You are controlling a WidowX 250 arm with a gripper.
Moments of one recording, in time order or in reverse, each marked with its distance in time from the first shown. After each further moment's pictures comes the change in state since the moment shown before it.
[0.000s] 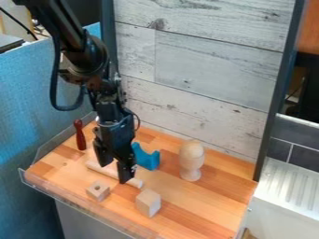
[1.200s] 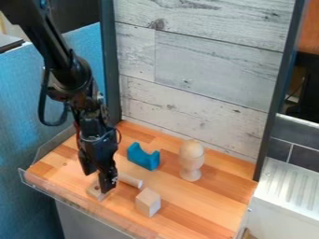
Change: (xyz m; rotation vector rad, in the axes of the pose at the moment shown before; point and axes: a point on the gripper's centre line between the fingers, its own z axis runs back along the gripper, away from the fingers) arm -0.017 0.030 -0.035 0.041 0.012 -0.029
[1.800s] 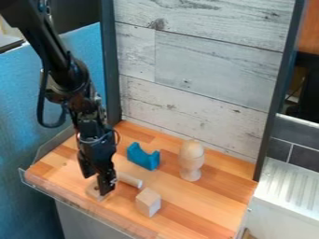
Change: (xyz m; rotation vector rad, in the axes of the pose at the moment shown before) arm -0.003 -0.002 -0.001 -0.031 0.001 -0.013
